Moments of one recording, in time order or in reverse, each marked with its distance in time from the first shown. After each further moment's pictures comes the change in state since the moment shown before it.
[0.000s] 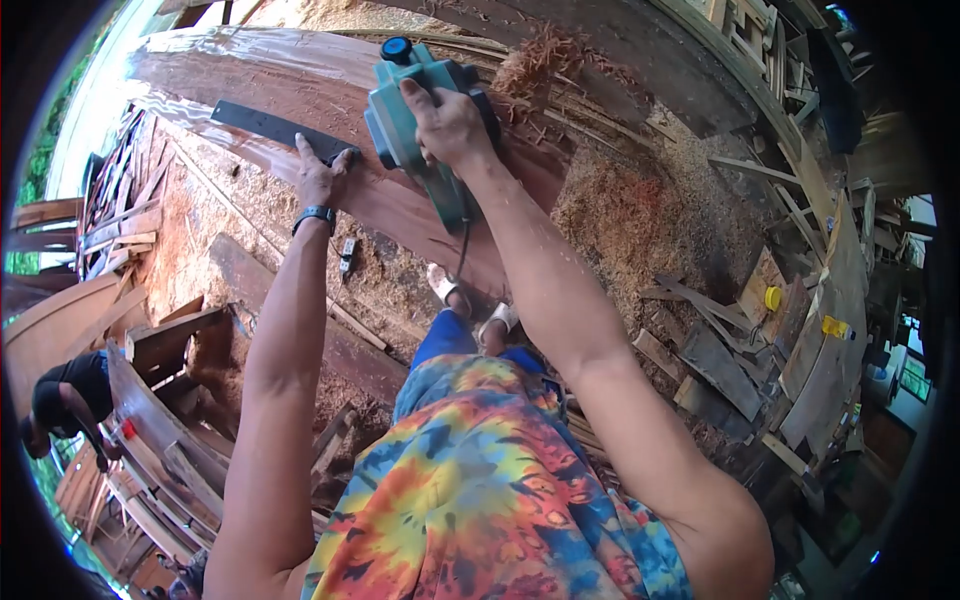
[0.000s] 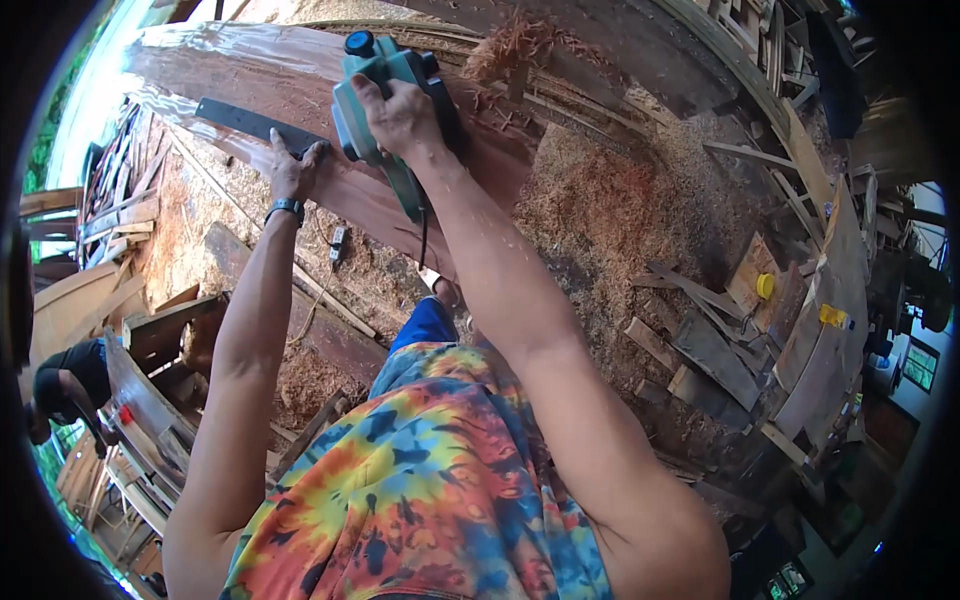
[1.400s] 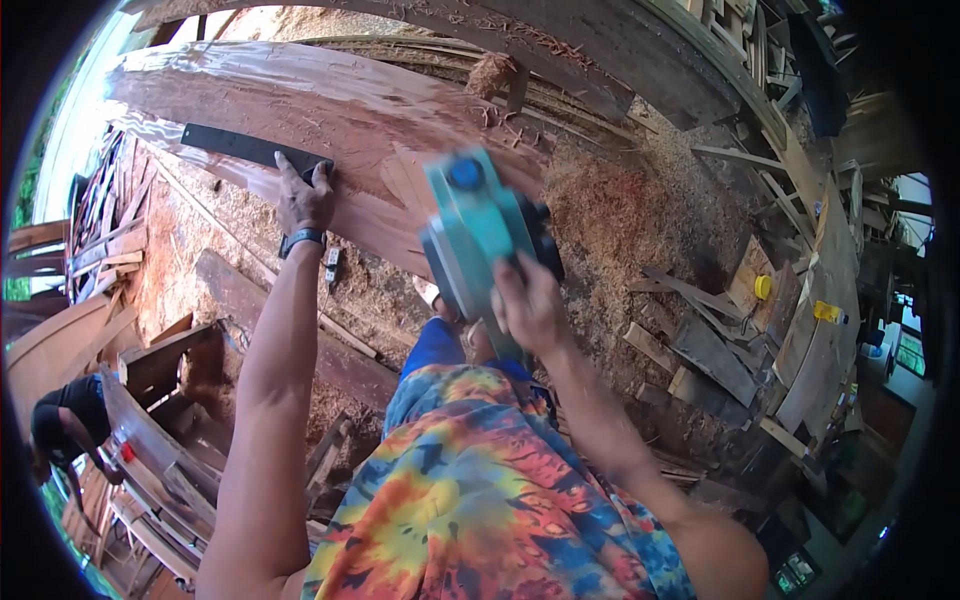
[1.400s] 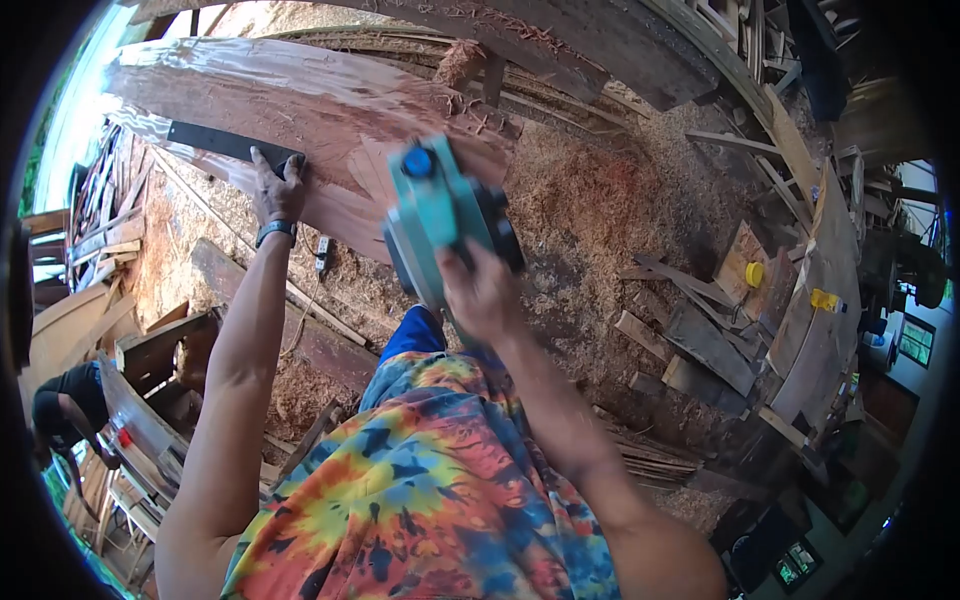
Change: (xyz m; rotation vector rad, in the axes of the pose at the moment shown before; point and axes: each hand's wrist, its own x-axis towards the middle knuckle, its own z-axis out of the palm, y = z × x) left_hand -0.021 0.037 -0.007 0.165 0.047 -0.133; right_hand -0.222 -0.003 -0.090 0.056 -0.025 0.228
